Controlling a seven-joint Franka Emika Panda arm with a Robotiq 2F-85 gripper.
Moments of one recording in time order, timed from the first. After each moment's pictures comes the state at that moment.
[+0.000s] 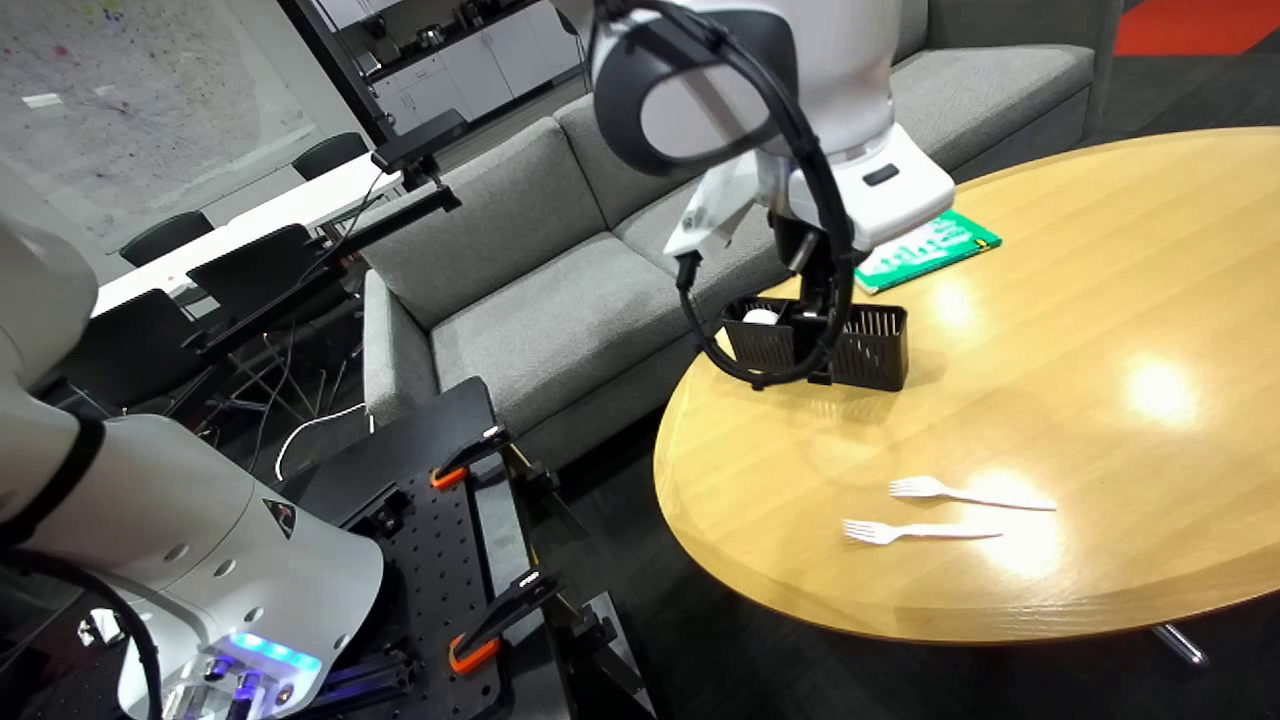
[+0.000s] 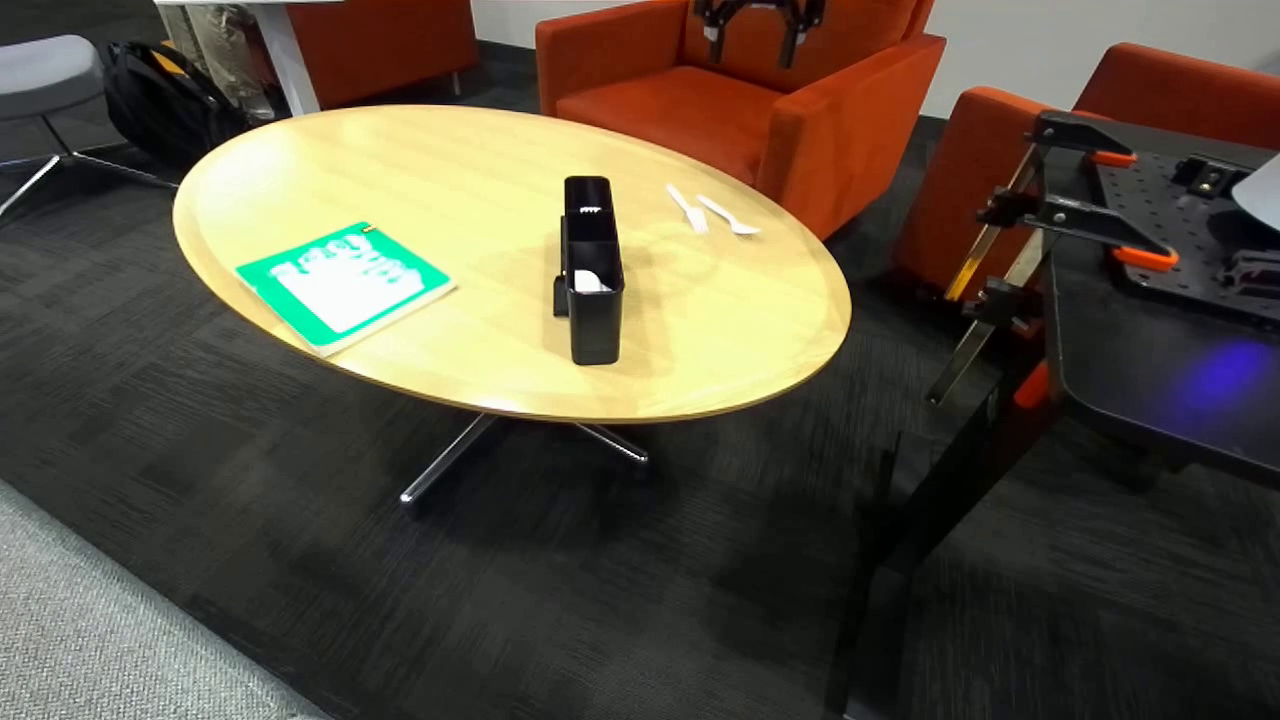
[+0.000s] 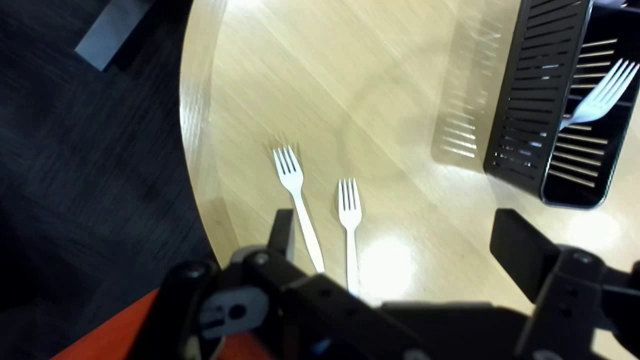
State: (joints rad) arm -0.11 0.45 -0.06 -2.19 0.27 2.61 0.46
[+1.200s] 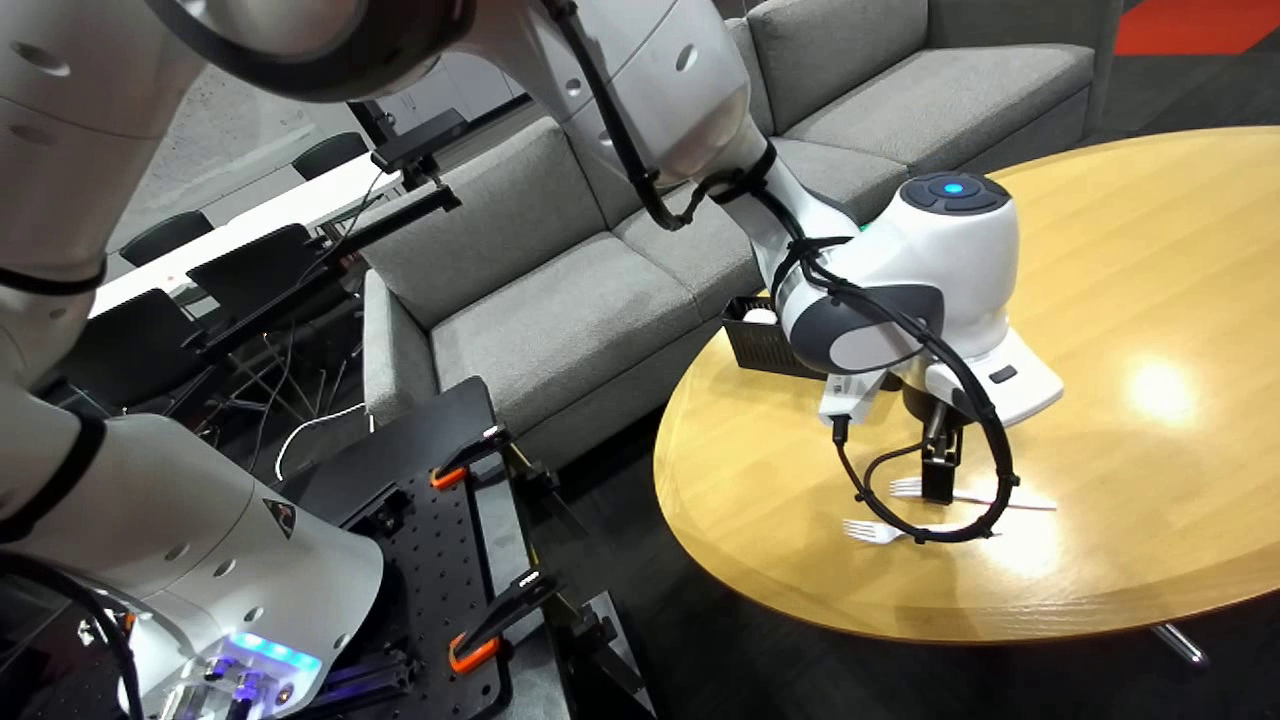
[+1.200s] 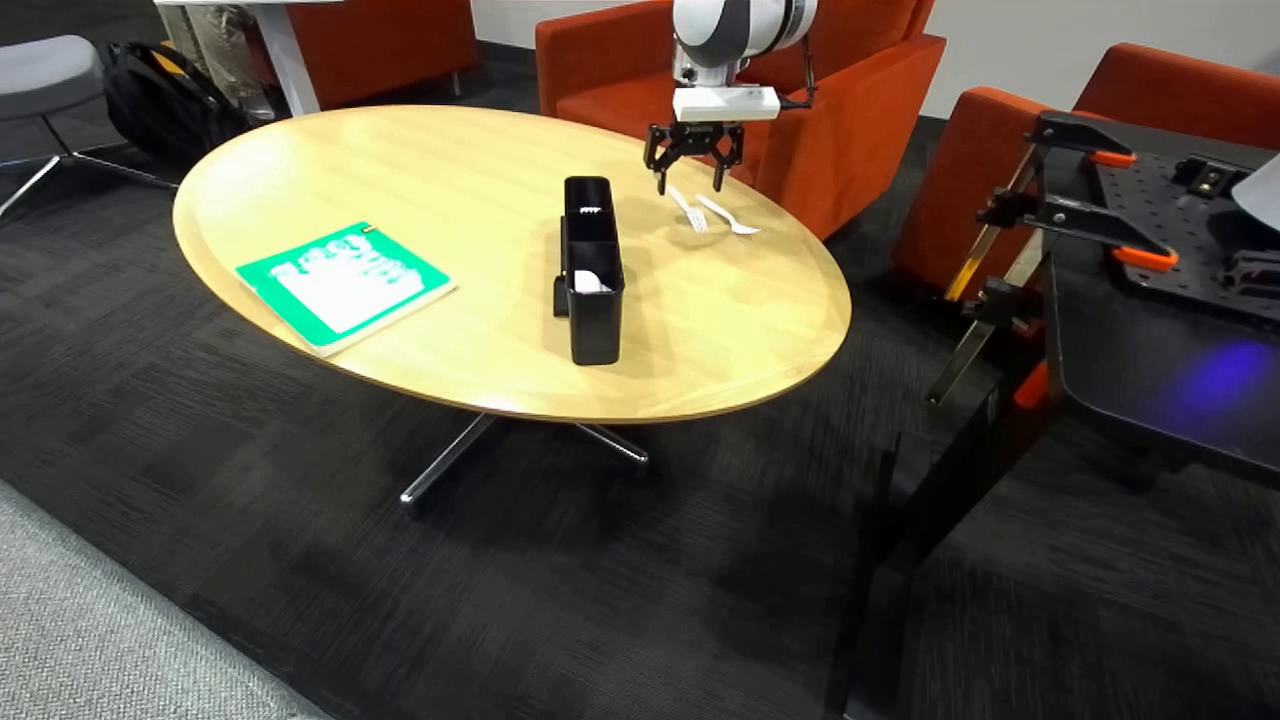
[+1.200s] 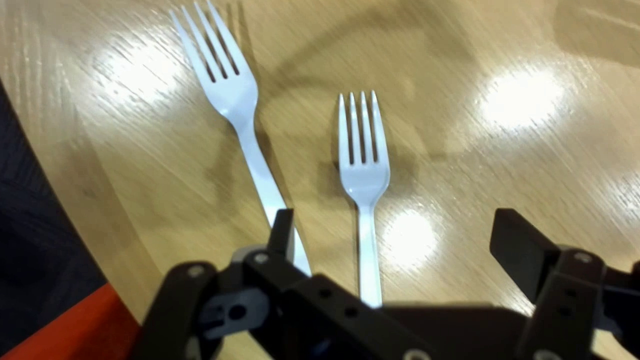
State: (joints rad) arm -0.09 1.13 -0.11 -1.62 0.29 2.75 0.48
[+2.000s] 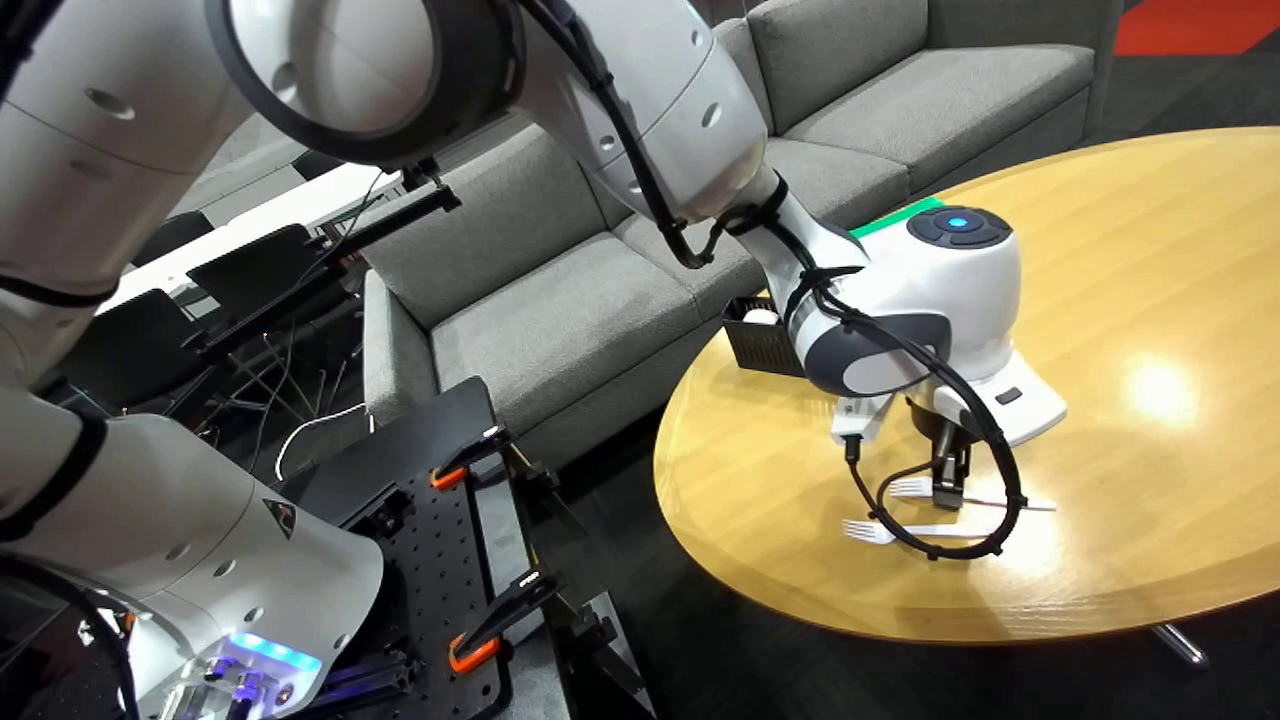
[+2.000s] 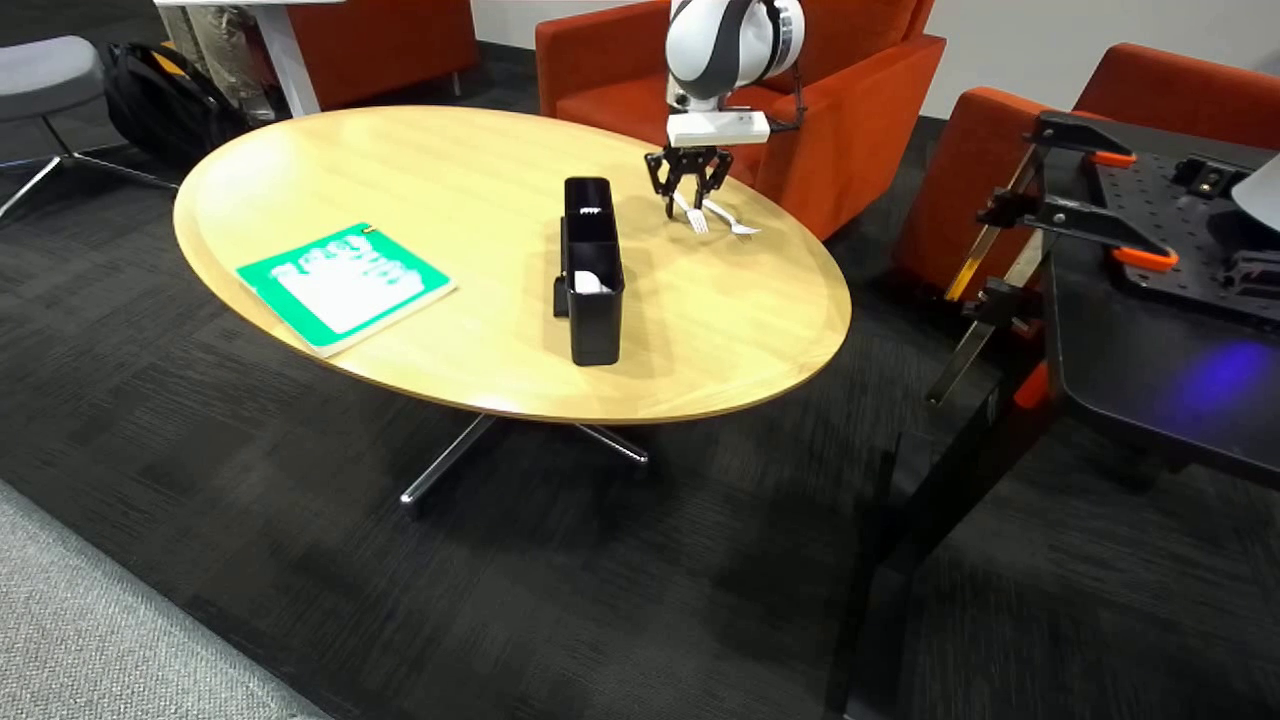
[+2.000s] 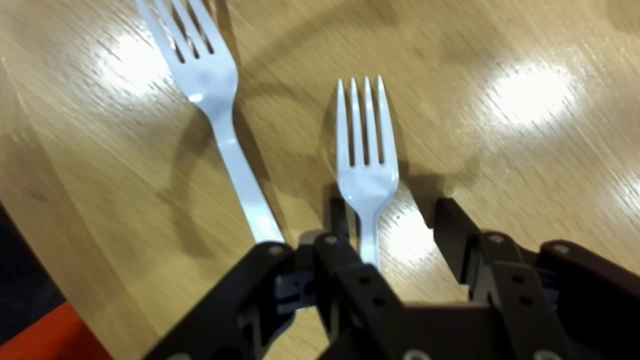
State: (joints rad) arm -0.08 1.23 -0.13 -1.51 0.29 2.75 0.48
